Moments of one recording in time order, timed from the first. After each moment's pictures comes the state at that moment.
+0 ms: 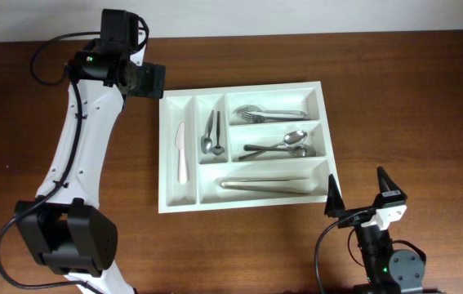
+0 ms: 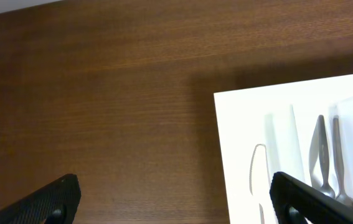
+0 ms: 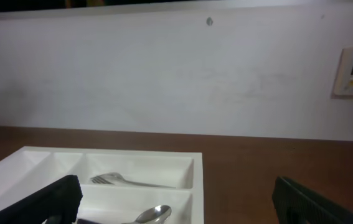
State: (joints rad) left arm -0.12 1.90 1.87 -0.99 -0.20 0.05; right arm 0.07 0.02 0.02 0.10 -0.07 0.03
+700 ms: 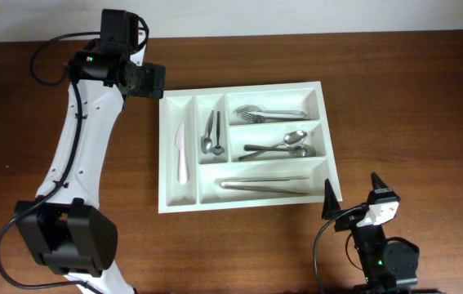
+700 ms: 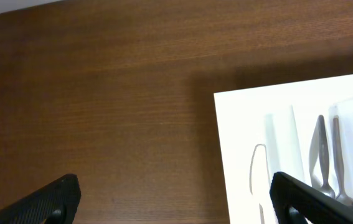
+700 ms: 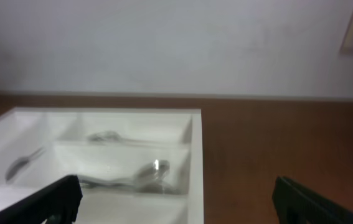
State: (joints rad) left arm -0.12 1.89 1.87 -0.99 -0.20 0.05; right arm 0.07 0.01 0.01 -0.05 -0.06 0.03
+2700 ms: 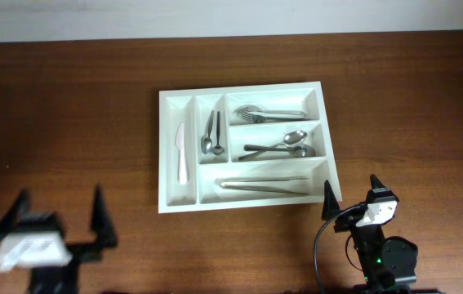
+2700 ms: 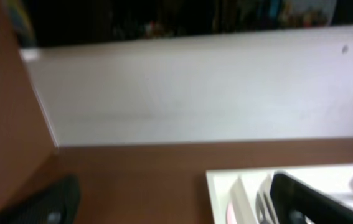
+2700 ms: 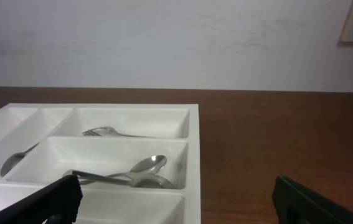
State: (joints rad) left arm -0.11 0.34 0.95 -0.64 -0.16 0.04; right arm 0.07 0.01 0.01 -0.07 -0.05 0.03
